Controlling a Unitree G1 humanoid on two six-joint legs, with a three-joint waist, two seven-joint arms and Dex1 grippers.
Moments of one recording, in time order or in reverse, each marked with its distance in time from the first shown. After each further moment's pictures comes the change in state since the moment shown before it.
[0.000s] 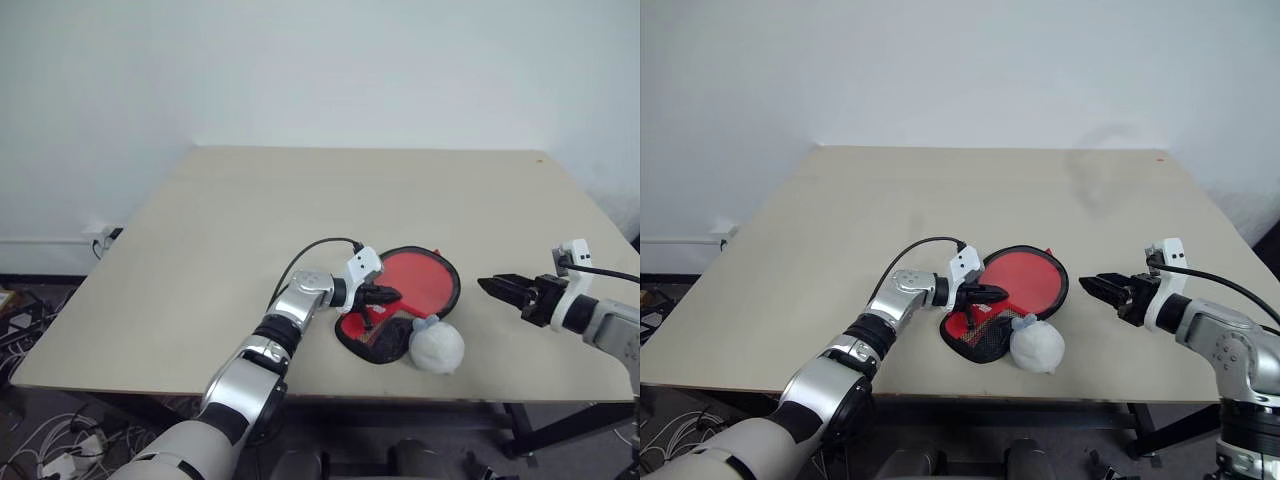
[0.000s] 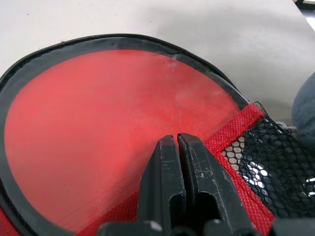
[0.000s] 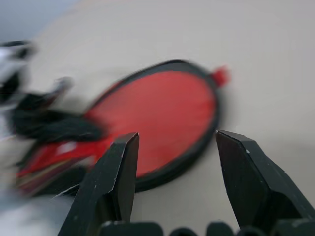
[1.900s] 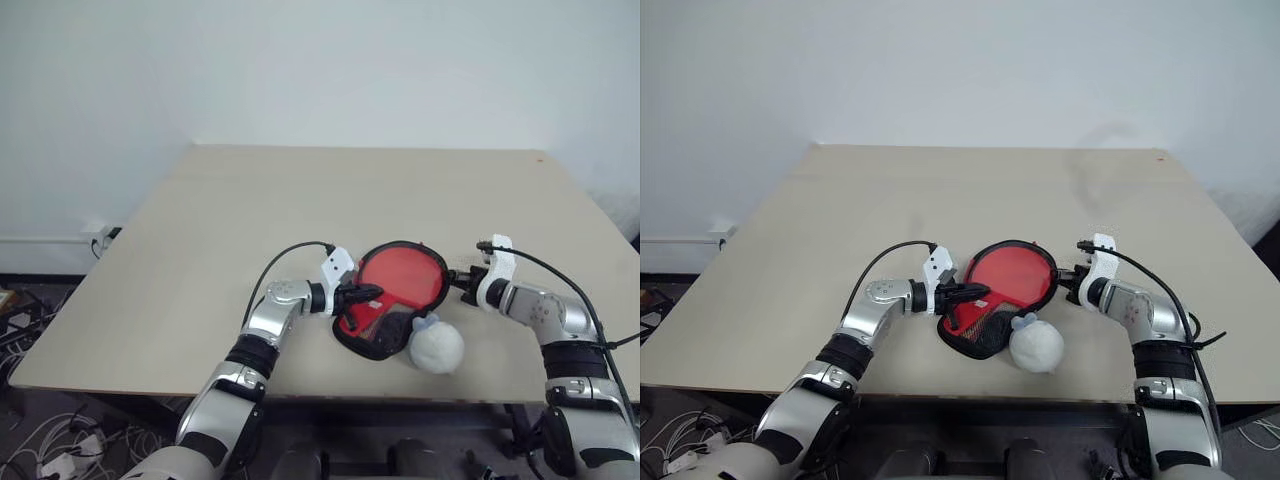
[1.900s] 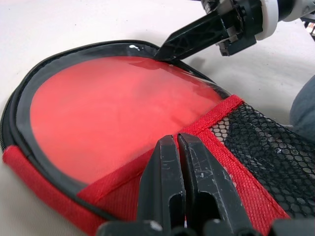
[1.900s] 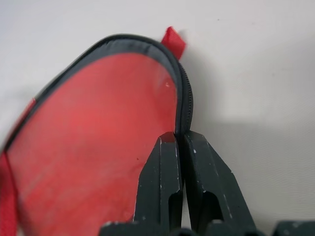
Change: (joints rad) left arm 0.195 0.099 0.031 -0.328 -0.125 0.132 0.029; right arm -0.337 0.253 0.256 0.509 -0.260 -0.179 -0.319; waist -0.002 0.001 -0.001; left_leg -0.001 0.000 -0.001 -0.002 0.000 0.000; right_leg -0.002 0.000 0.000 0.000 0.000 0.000
